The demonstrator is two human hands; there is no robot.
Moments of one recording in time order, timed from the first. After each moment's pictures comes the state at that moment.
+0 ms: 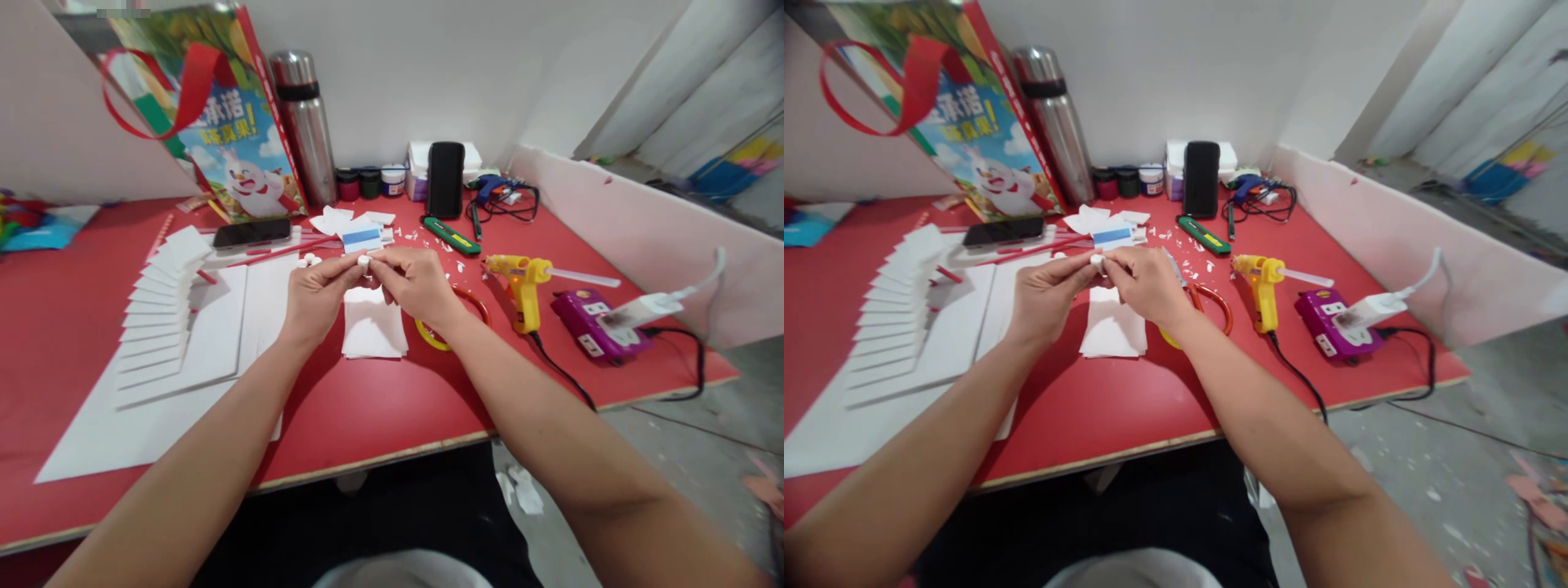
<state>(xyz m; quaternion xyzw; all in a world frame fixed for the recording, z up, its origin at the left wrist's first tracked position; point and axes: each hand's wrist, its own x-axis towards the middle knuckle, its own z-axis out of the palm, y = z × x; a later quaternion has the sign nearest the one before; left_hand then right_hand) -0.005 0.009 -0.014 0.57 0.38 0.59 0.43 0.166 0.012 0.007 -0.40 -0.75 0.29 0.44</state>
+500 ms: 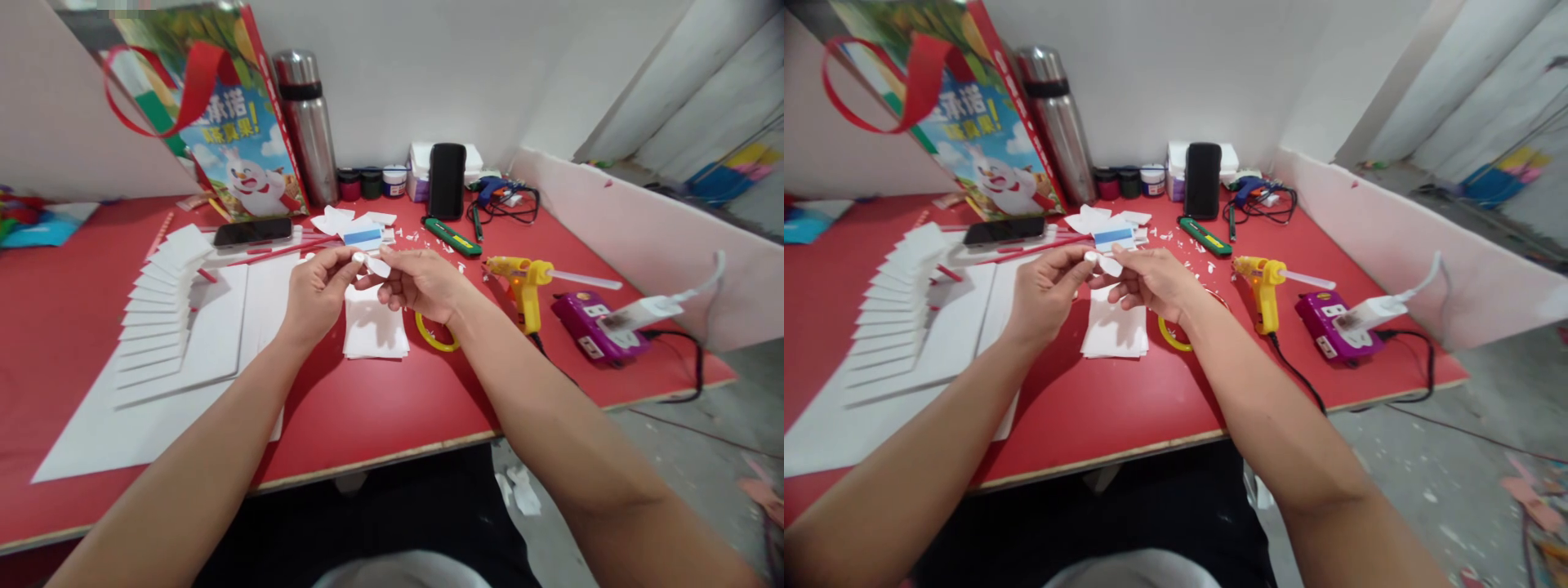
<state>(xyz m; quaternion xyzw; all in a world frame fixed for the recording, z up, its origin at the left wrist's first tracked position) -0.012 0.010 -0.008 0.65 0.39 0.55 0.35 0.174 0.022 0.023 -0.37 -0.42 0.74 0.38</state>
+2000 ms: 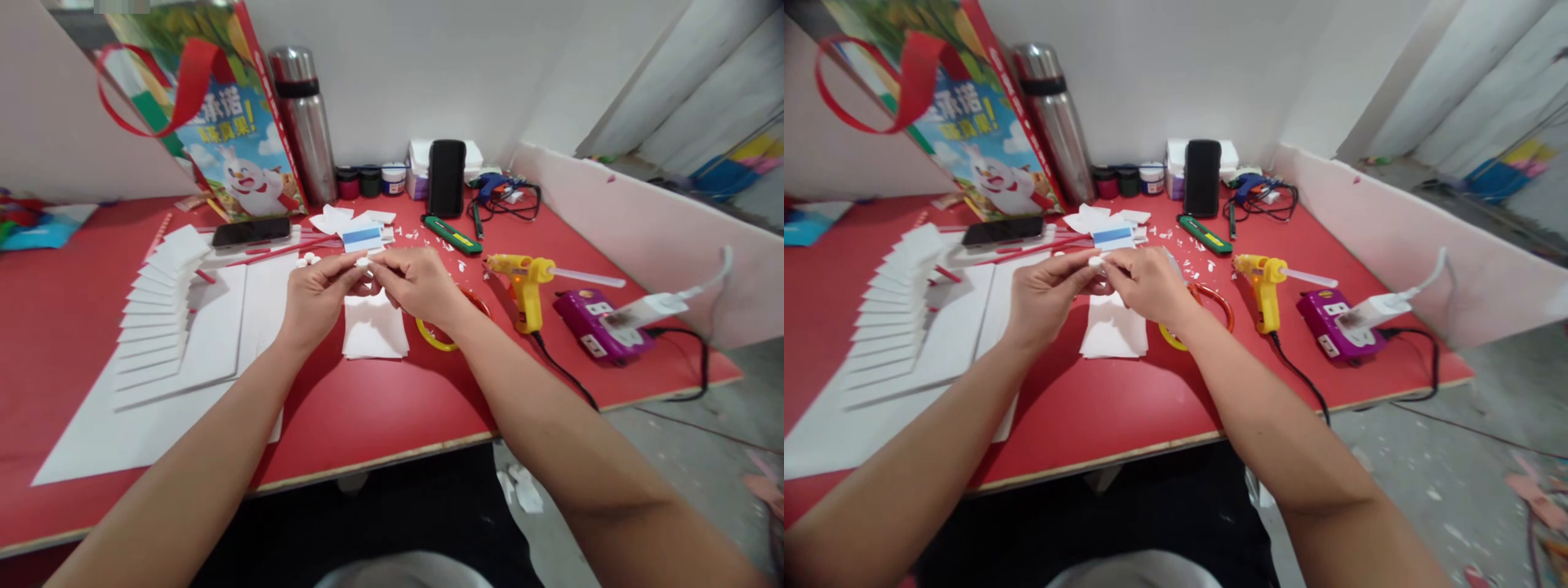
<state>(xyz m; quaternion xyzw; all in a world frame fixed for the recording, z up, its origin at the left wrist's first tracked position) -0.007 0.004 -0.004 0.58 0.39 0.57 0.43 0.171 0.011 0.014 -0.40 -0.78 0.26 0.40</state>
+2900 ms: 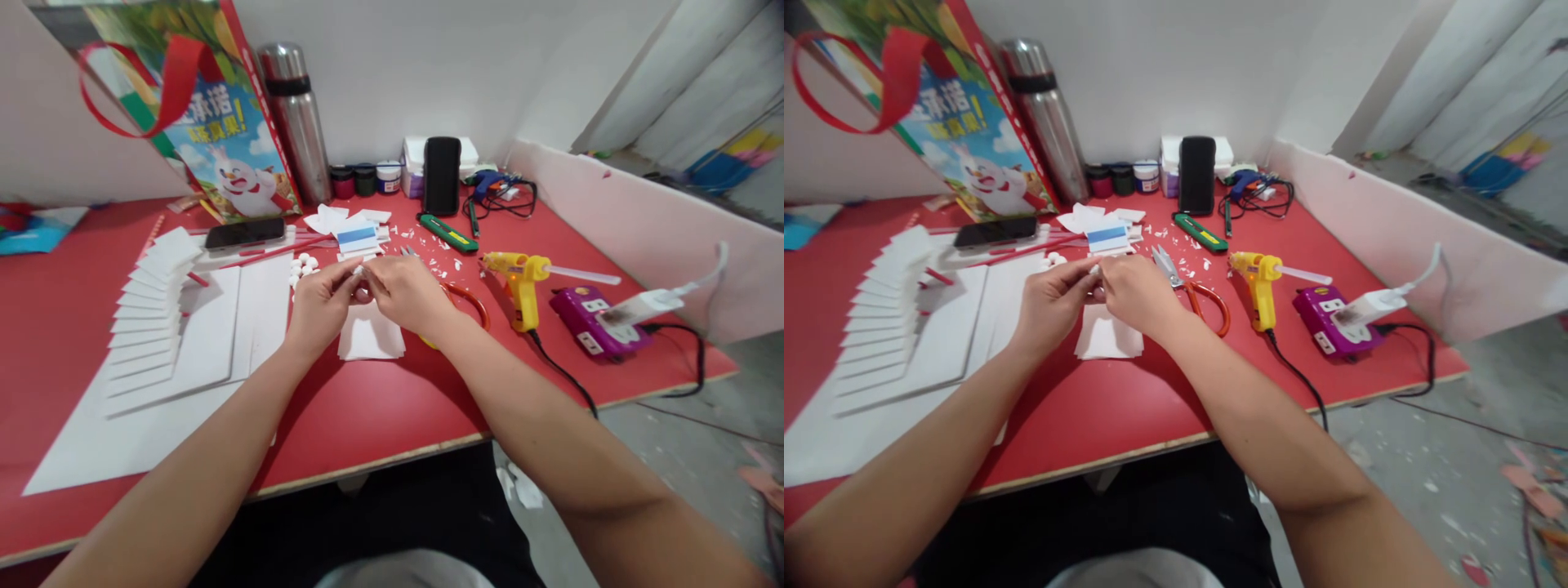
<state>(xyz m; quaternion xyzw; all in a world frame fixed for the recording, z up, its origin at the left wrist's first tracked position) -0.001 0.004 -0.018 0.60 0.42 0.53 0.42 0.159 0.008 0.015 -0.47 -0.85 0.07 0.23</state>
